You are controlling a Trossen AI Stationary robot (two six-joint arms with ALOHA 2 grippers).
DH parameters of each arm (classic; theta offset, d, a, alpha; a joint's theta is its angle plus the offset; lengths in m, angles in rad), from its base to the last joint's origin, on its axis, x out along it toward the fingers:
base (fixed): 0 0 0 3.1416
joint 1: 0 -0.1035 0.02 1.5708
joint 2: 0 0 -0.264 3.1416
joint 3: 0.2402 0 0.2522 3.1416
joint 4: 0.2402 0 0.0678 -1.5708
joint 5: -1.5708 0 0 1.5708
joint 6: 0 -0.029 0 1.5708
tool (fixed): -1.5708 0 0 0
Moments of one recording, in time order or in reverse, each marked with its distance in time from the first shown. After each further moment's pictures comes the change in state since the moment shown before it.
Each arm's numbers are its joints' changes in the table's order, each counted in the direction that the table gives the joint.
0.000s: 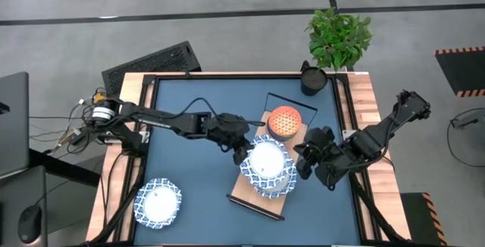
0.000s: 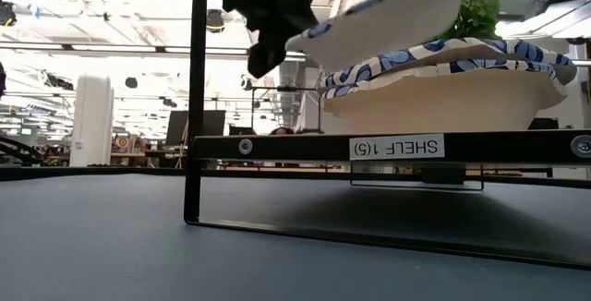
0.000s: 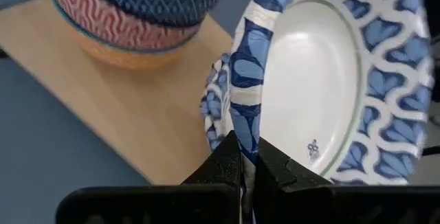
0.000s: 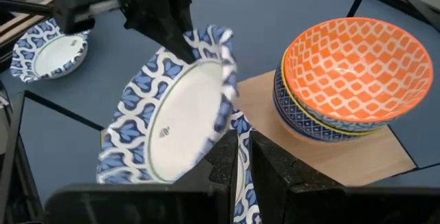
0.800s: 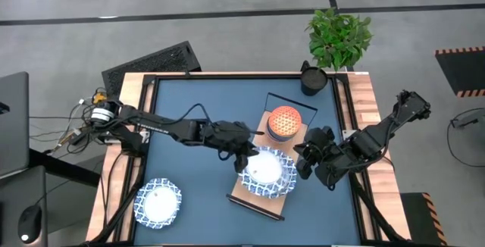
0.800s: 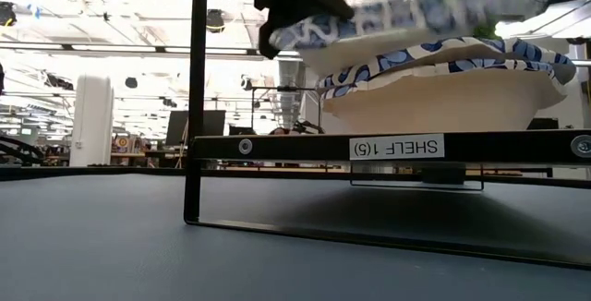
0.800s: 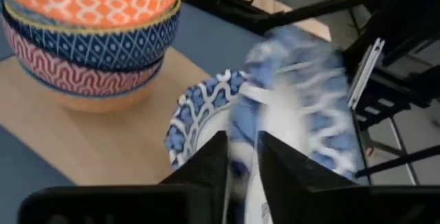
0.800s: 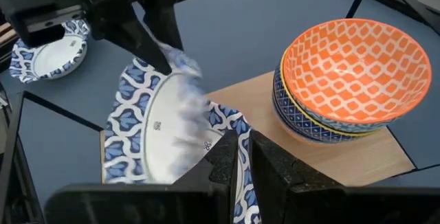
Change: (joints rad) left arm 0.077 -0.001 0.000 -0.110 -0.096 -0.064; right arm 0.000 0.000 0.000 0.000 0.002 0.003
